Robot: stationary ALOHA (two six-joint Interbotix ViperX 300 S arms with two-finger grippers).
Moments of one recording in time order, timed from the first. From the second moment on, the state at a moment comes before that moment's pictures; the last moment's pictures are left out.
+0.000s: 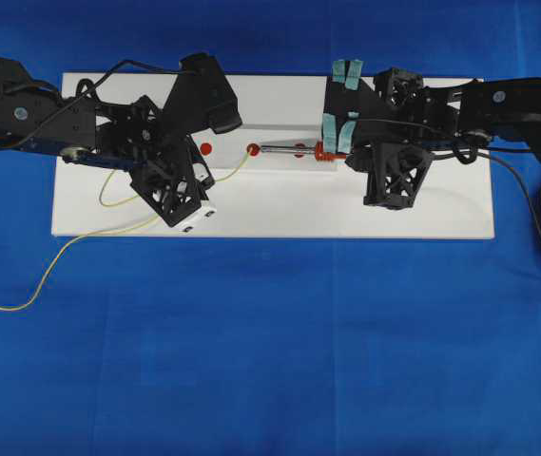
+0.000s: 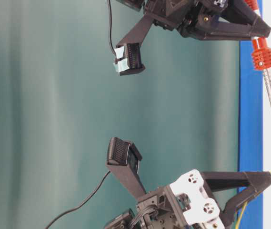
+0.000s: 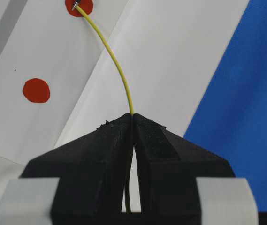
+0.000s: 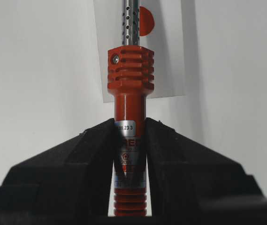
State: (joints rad) left arm 0.10 -0.02 0.61 0.01 0.33 -0.42; right arm -0.20 -0.09 0.71 -0.02 0.43 0.07
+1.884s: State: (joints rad) left arm 0.06 -0.25 0.78 0.01 0.15 -0.42; right arm -0.27 -0.39 0.86 -0.02 0.39 0.08
